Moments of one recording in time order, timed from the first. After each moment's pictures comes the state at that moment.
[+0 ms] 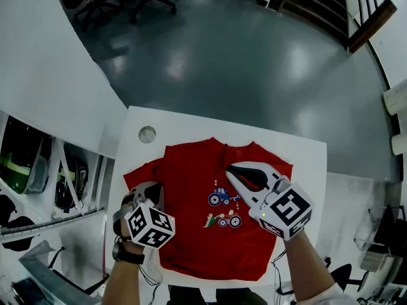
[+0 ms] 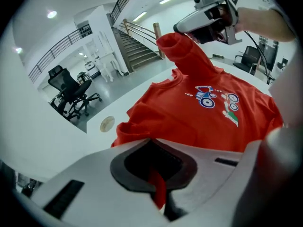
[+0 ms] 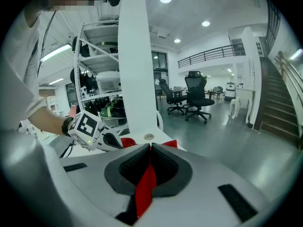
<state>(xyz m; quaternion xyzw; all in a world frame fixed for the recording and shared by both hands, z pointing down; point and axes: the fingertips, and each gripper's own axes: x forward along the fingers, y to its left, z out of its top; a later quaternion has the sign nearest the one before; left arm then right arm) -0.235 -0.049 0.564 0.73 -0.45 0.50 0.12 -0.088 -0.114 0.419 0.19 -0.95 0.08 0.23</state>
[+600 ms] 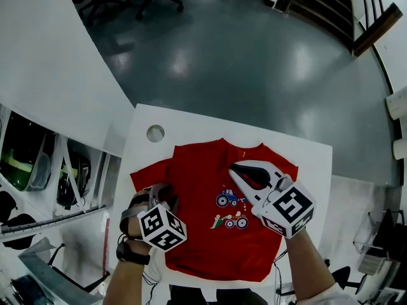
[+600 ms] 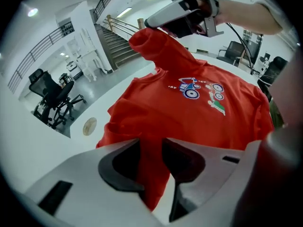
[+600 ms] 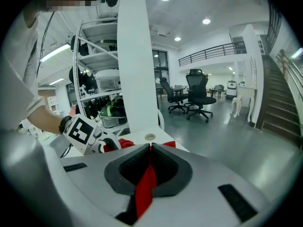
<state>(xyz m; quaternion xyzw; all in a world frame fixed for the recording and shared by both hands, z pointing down) -0.220 -0.033 0.585 0.76 -0.36 0.53 0.12 -0.112 -0.119 0.430 0.19 -0.95 0.08 0.24</state>
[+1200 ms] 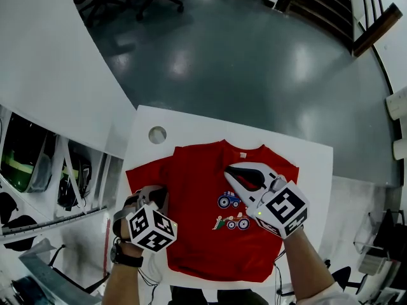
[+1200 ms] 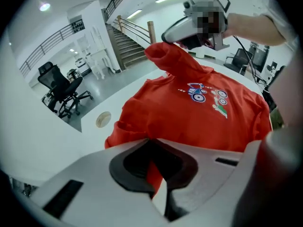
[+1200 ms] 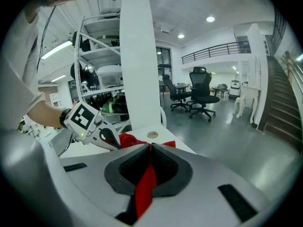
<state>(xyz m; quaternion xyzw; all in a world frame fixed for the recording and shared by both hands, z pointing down) -0.250 -0.035 0.567 0.75 -0.40 0.50 0.14 -0.126 -0.114 0.441 0.17 -0.95 0.07 0.26</state>
